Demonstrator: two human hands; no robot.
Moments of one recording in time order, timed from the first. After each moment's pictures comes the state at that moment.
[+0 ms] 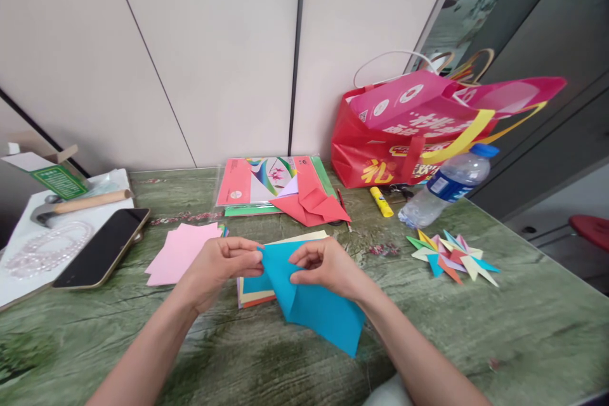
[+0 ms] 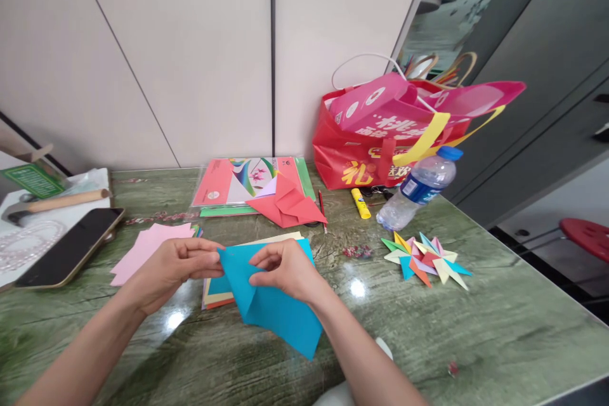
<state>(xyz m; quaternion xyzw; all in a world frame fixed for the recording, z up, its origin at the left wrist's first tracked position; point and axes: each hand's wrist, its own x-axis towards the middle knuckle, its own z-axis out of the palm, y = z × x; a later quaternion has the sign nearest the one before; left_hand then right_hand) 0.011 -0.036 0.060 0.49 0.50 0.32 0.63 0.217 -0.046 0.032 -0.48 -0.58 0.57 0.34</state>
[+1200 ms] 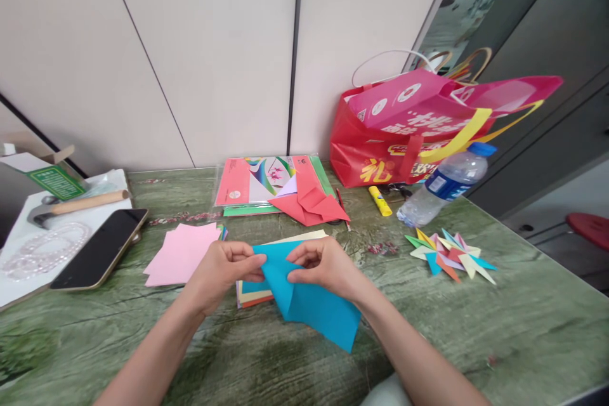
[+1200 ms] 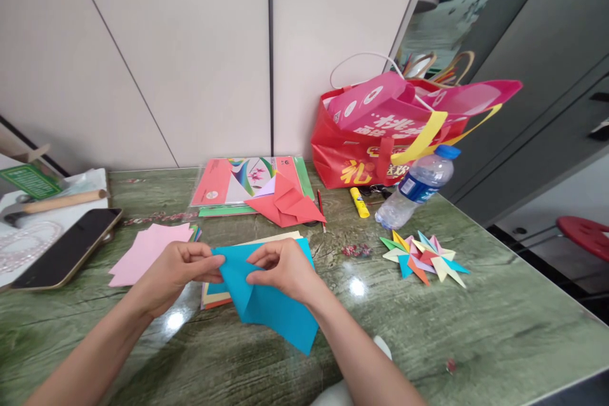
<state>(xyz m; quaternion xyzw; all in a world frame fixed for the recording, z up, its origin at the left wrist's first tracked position) 0.018 -0.040 0.057 0.52 0.50 0.32 0.62 0.215 -0.046 0.034 -0.48 -0.58 0.55 0.36</state>
